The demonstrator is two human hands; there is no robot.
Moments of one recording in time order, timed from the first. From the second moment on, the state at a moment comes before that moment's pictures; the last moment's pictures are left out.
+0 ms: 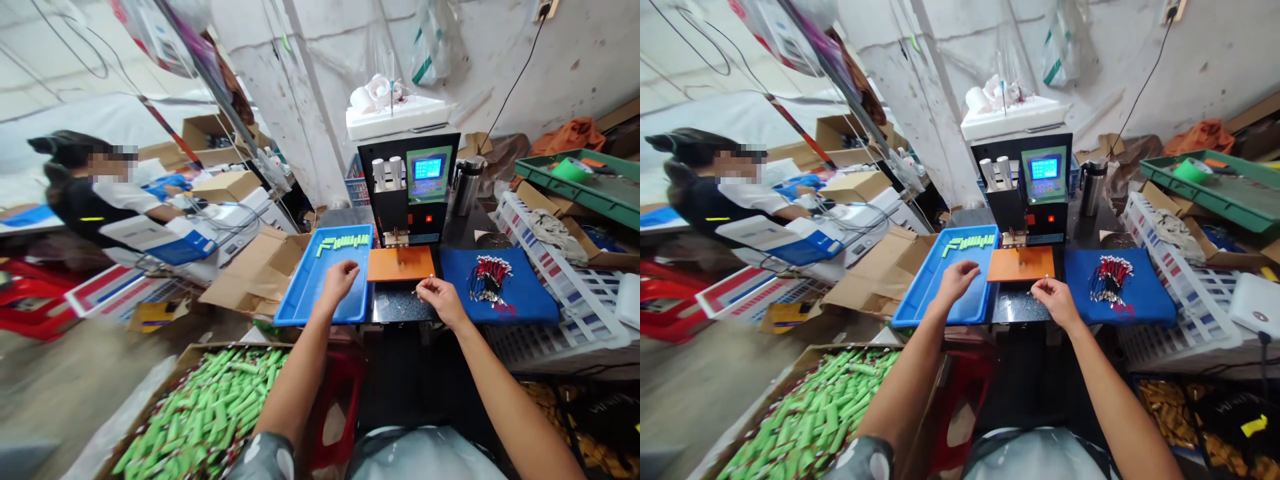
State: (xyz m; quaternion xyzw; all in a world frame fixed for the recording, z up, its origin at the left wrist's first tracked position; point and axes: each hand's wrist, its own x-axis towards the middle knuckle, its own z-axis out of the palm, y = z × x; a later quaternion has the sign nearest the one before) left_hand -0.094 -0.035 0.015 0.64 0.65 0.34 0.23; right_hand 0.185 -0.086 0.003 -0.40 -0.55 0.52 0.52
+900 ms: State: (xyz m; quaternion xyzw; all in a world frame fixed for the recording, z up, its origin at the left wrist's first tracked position) left_hand 0.007 -0.004 0.007 0.63 0.47 0.45 0.42; right_hand 0.155 -0.007 0.003 -0.45 -0.43 0.48 0.62
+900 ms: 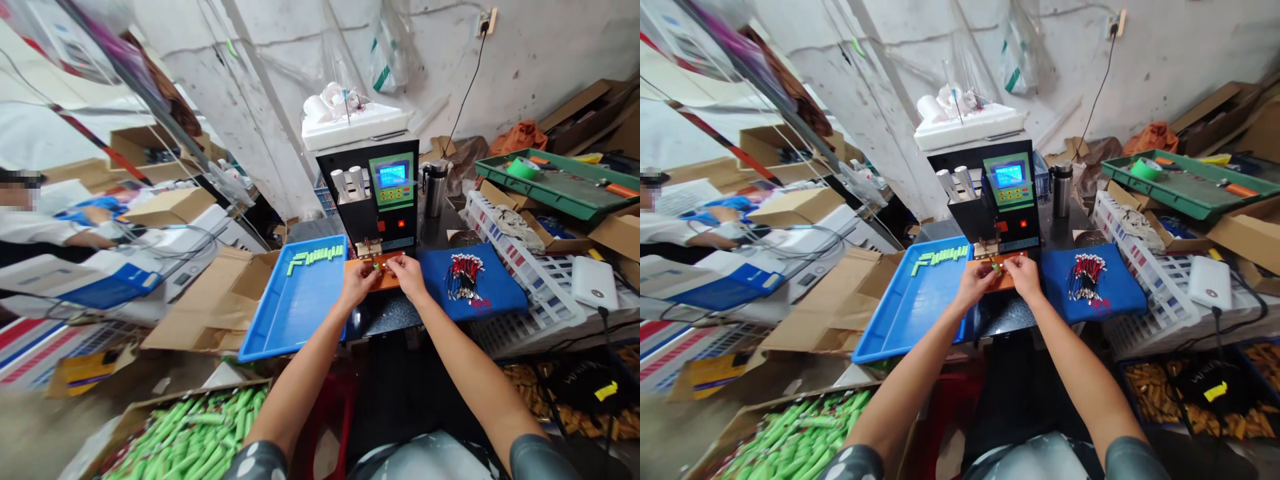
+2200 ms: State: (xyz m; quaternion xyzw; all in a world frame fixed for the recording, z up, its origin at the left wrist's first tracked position) left_hand 0.009 -0.007 0.010 0.60 0.48 0.51 0.39; right_hand 0.137 0.009 0.003 -0.56 -0.56 0.35 0.50
